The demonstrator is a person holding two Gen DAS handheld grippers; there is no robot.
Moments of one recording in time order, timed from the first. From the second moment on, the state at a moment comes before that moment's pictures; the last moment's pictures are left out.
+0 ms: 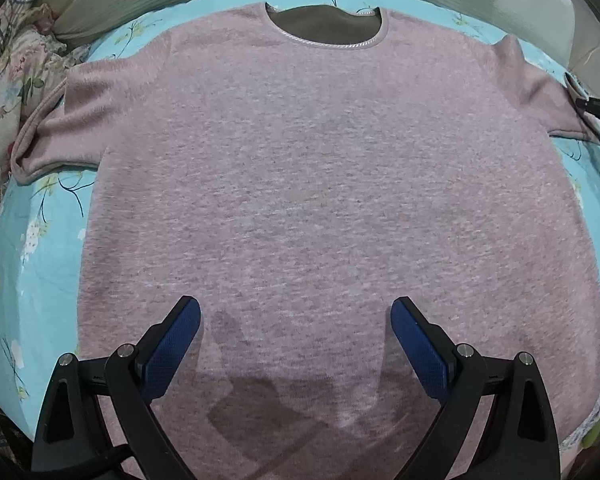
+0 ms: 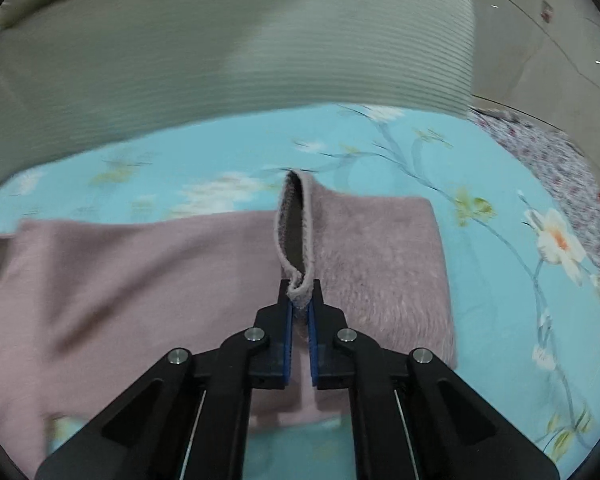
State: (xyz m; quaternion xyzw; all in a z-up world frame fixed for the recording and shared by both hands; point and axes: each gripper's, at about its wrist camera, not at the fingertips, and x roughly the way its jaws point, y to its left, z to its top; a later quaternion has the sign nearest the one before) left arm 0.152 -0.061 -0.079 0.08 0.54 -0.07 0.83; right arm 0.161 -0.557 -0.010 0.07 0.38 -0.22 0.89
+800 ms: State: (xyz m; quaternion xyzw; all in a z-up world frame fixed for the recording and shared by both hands) left arm 0.181 0.026 -0.036 -0.03 0.47 -0.11 0.88; right arm 0.300 -0.164 -0.062 0.33 0.41 0.24 0.81
